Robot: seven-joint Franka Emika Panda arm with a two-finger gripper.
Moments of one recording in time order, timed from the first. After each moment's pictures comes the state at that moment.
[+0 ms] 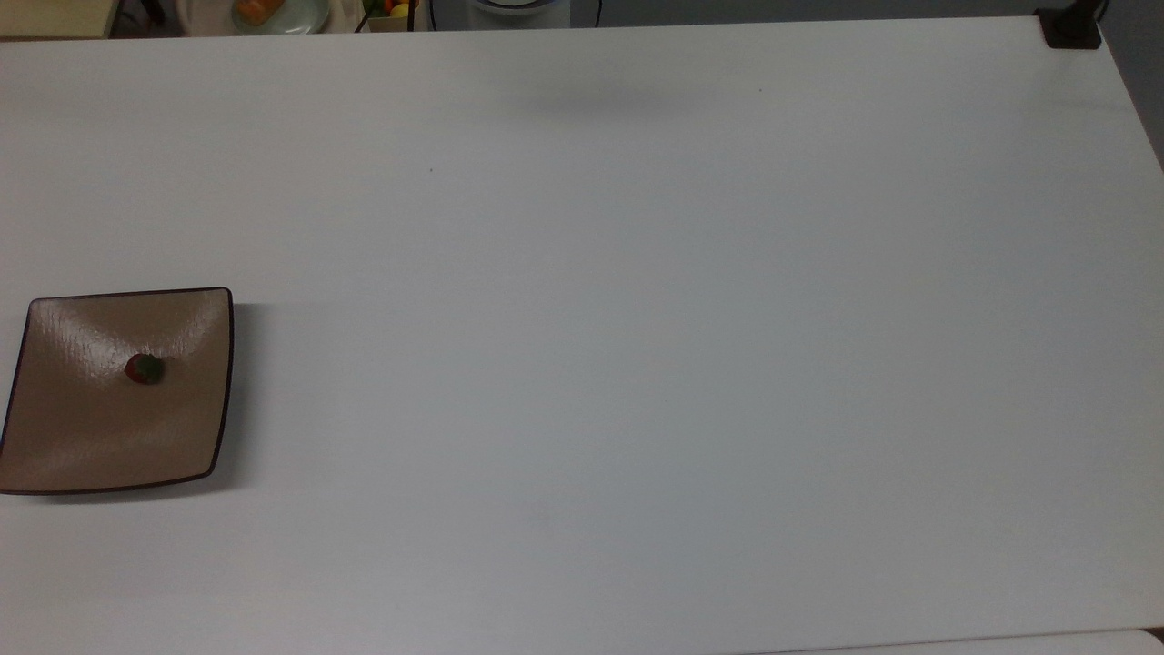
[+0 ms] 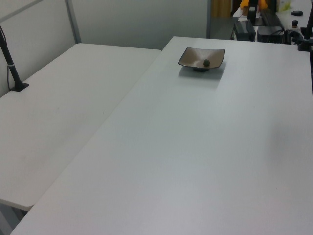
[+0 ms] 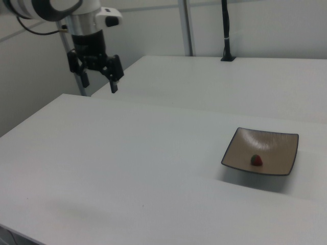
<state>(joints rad) -0.02 -0.10 0.02 -1.57 0.13 1.50 -0.18</state>
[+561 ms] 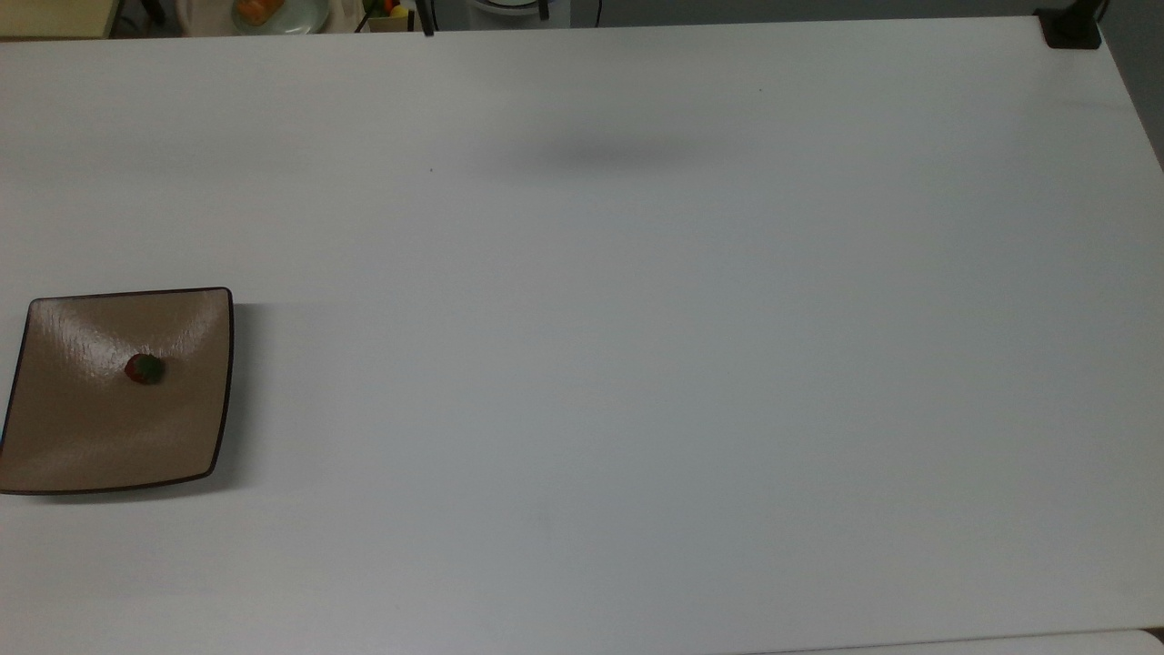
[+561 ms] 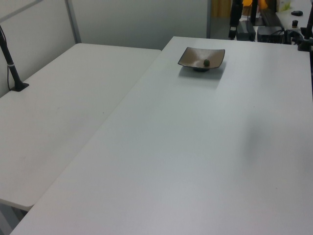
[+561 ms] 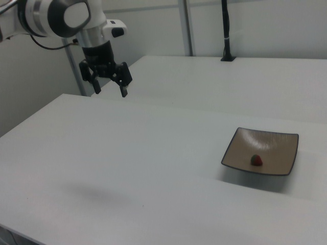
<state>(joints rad) 0.04 -0.01 0.05 -1.60 0.06 1.67 -0.13</state>
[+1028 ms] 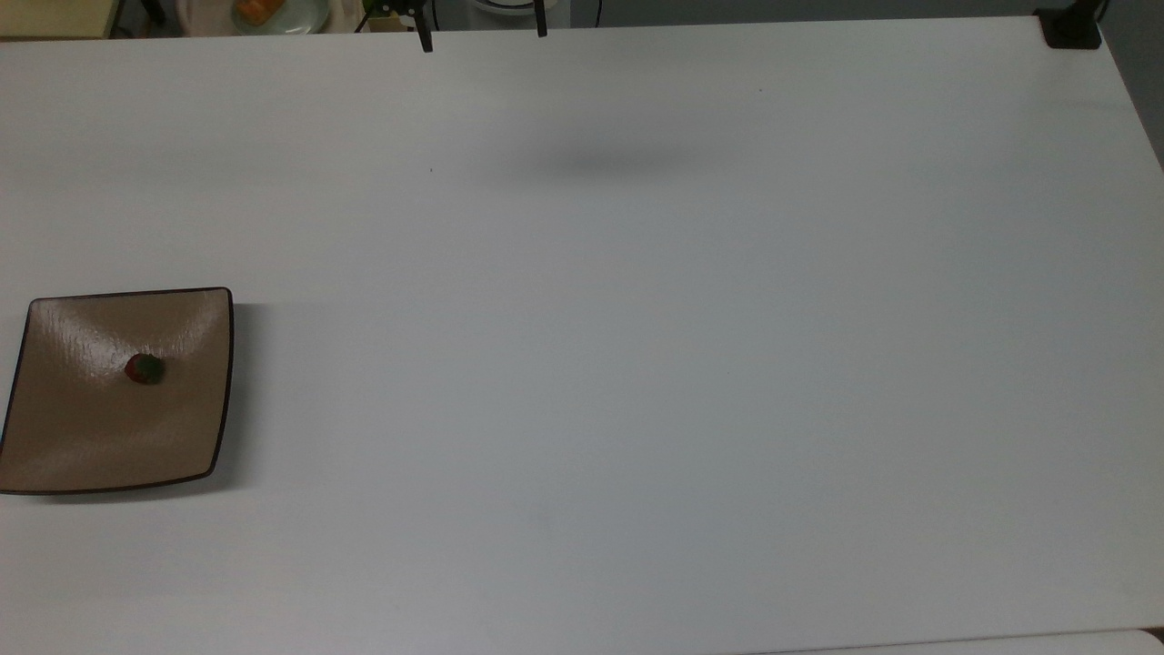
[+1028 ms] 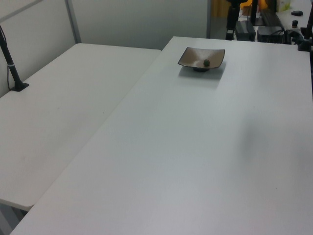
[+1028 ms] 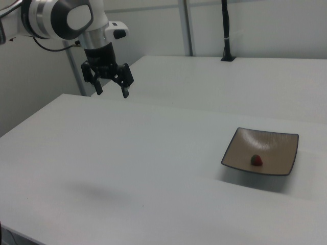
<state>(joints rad) 0.12 0.00 -0.03 -1.60 0.06 1.69 -0.13</state>
